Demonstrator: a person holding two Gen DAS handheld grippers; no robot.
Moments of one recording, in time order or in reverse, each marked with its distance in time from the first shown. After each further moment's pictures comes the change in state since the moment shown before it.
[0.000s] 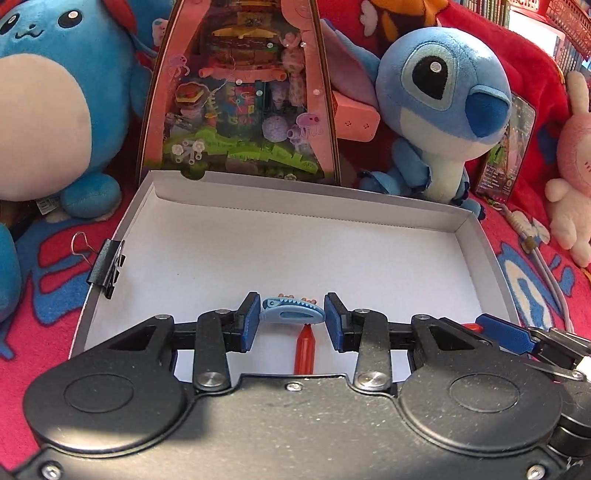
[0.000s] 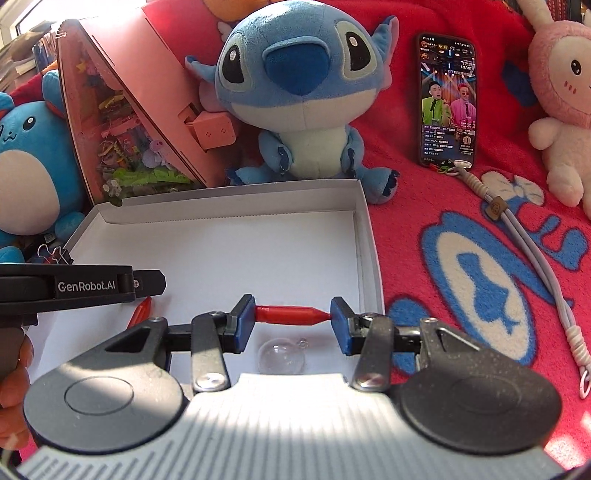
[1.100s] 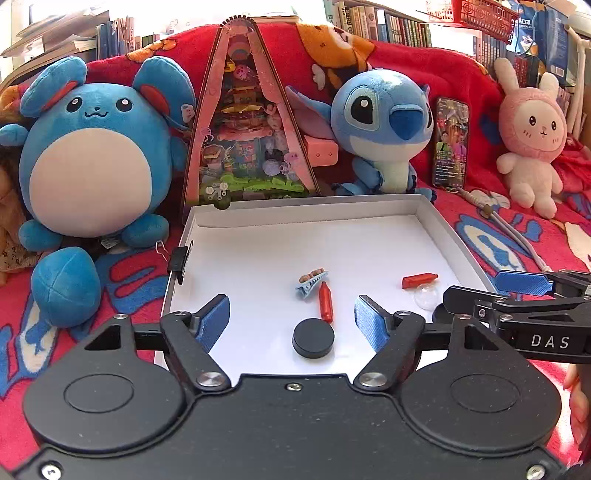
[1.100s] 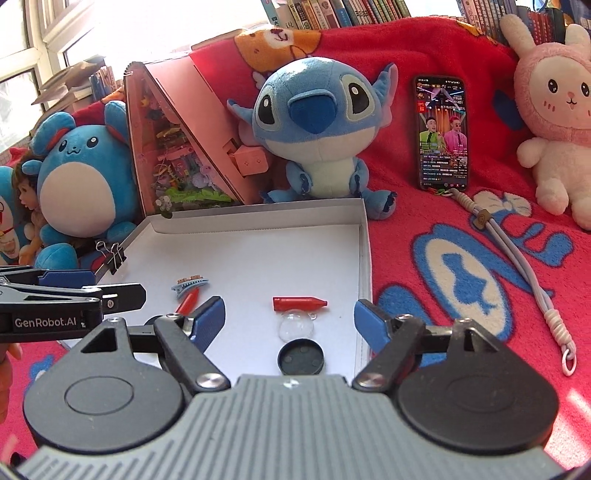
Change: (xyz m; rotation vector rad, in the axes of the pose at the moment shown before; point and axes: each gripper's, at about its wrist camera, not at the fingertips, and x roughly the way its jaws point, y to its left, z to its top) left arm -0.110 0.007 -0.063 0.171 -0.182 0.006; right arm -0.074 -0.014 -0.039 -0.028 -0.153 0.127
